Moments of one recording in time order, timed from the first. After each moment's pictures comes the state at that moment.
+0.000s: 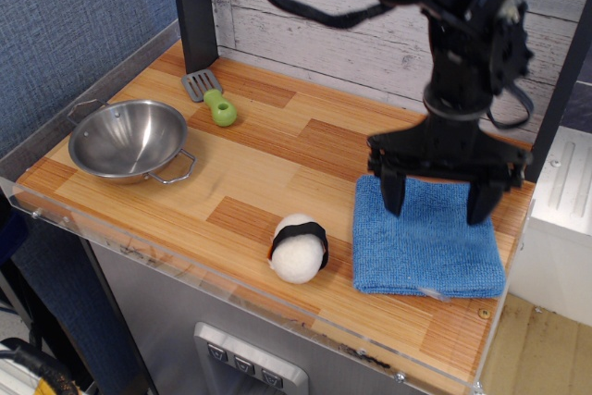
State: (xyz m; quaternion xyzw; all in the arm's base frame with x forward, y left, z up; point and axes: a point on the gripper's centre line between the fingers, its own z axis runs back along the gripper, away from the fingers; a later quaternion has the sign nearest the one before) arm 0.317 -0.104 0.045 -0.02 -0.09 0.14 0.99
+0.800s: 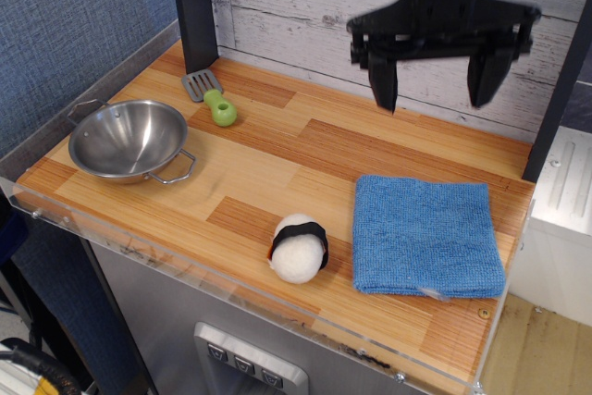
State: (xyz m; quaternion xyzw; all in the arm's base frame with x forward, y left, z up) arm 0.319 -0.087 0.140 -0.03 -0.16 0.21 0.96
